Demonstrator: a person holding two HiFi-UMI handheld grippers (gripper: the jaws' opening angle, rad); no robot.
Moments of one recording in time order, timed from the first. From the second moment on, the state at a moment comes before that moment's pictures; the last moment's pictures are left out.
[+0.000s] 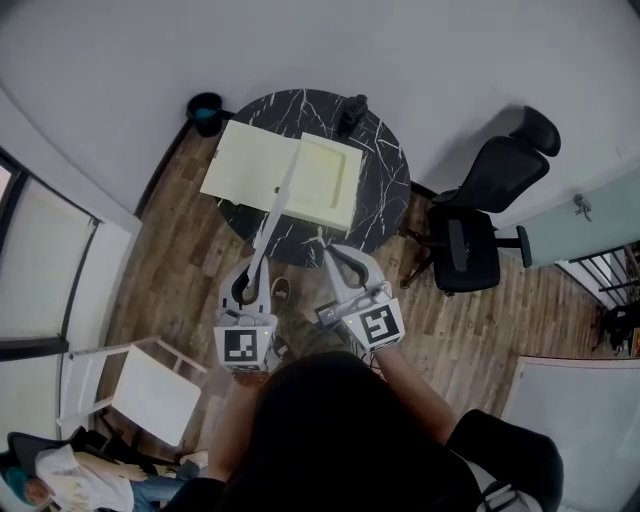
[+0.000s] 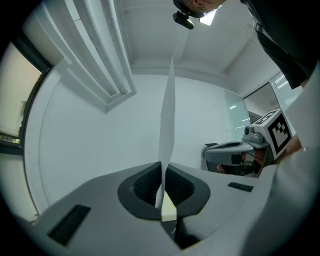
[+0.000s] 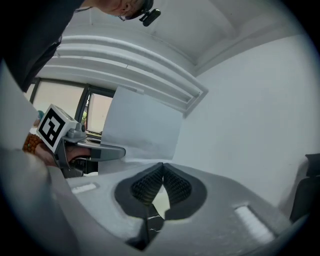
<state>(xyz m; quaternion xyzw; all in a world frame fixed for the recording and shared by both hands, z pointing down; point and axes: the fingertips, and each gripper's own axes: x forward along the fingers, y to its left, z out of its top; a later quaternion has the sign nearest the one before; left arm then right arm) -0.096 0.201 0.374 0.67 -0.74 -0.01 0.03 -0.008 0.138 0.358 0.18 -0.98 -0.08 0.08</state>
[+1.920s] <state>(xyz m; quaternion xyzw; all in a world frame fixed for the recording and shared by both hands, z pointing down) -0.119 -0.090 0.457 0.94 -0.32 0.02 0.10 0.040 -0.102 0.445 0.56 -0.82 0.08 0.08</state>
